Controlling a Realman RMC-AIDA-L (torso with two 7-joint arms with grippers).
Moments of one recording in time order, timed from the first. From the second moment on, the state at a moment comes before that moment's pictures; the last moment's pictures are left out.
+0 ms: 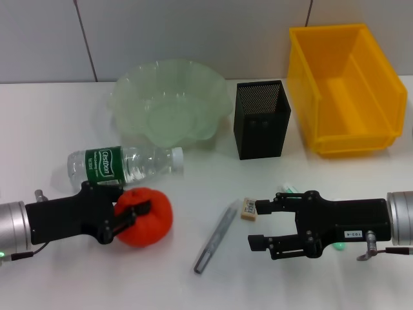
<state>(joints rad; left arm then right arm) -0.55 -1.84 1.80 0.18 0.80 1.35 -0.90 0.56 2.08 -0.83 -0.55 -1.97 -1.59 1.34</state>
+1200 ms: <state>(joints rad) -0.78 -2.08 1.20 0.32 0.78 0.68 -0.79 0.56 2.08 -0.83 -0.54 -1.97 -1.59 1.34</state>
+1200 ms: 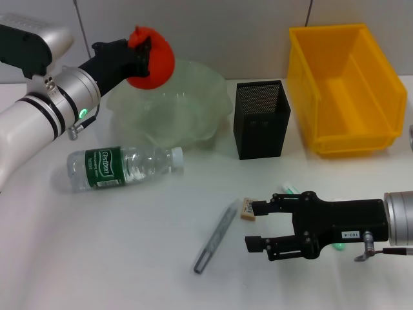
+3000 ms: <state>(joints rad) -0.45 -1.89 1.28 0.40 1.28 1.60 -1.24 0.58 2.06 -0.82 -0.65 -1.93 -1.58 1.40</state>
